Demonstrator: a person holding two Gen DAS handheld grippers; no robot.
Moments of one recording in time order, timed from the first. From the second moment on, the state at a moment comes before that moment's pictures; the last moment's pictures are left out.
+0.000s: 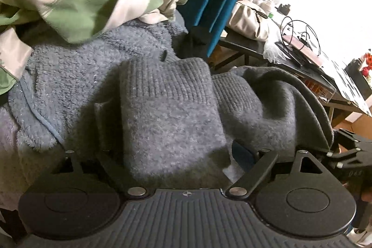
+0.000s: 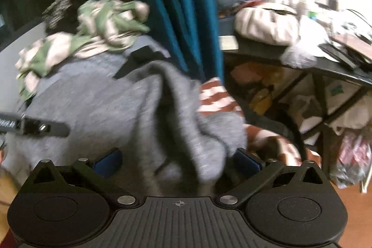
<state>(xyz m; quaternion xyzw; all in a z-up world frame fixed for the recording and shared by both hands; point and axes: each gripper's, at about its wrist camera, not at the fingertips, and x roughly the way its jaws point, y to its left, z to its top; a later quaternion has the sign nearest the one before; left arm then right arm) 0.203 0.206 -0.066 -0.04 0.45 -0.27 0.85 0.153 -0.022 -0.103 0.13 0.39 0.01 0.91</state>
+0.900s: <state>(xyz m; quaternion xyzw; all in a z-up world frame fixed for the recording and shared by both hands) 0.204 0.184 -0.087 -0.01 0.49 -0.25 0.83 0.175 0.007 -0.115 0.10 0.44 0.06 0.89</state>
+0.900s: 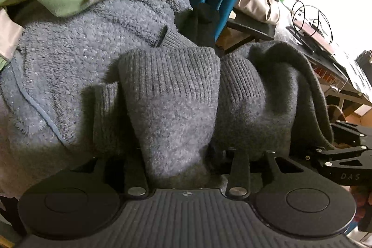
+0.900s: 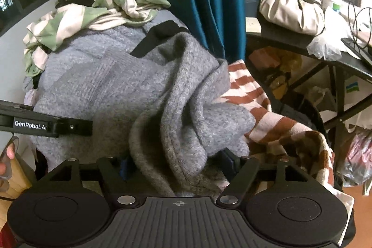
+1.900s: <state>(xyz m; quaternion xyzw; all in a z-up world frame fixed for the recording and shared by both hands) 0.181 0.200 -0.069 -0.05 0.45 -0.28 0.84 0.148 0.023 -0.076 0.11 0.41 0.08 0.90</state>
